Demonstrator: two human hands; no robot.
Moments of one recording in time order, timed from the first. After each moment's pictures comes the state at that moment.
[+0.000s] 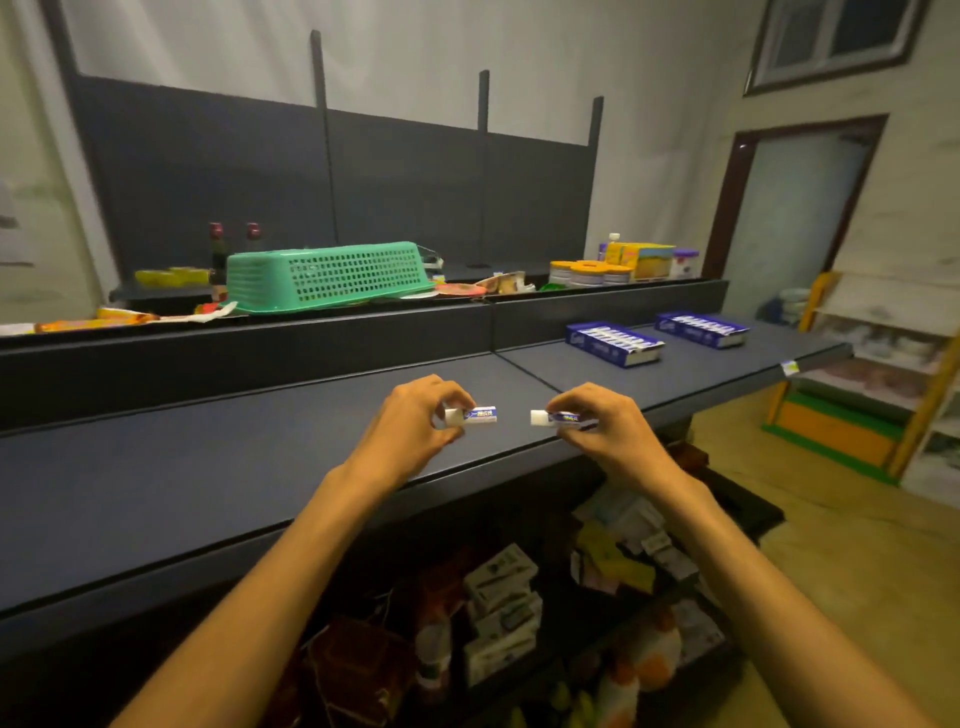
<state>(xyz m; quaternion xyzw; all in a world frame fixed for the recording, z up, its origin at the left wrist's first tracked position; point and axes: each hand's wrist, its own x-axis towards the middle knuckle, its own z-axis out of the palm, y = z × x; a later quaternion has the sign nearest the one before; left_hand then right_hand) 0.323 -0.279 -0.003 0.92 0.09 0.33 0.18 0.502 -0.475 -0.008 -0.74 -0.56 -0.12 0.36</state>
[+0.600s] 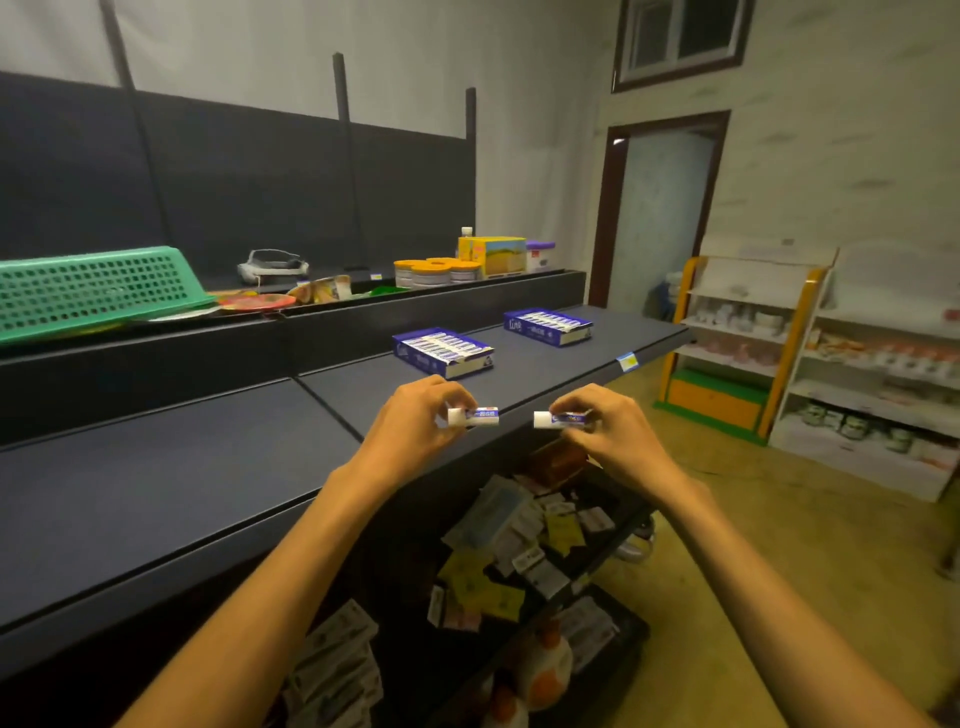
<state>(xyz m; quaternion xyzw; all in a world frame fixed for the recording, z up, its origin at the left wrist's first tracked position) 0.611 -0.419 -0.006 0.94 0.02 0.30 0.19 0.746 -0.640 -0.019 -0.81 -0.45 -0.15 0.34</state>
